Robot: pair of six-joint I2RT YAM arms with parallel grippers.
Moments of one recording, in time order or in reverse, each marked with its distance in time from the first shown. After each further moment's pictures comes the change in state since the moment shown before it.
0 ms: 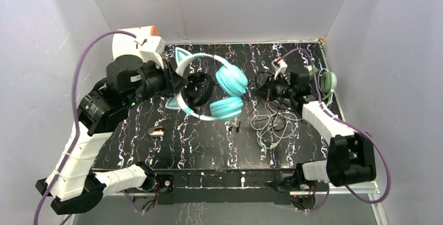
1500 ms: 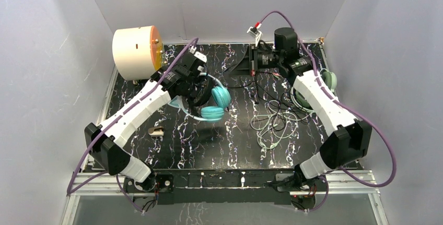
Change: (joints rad) left arm 0.004 0.411 -0.211 -0.075 -0.465 0.424; right arm 0.144 0.252 0.764 -0.423 -0.300 0.203
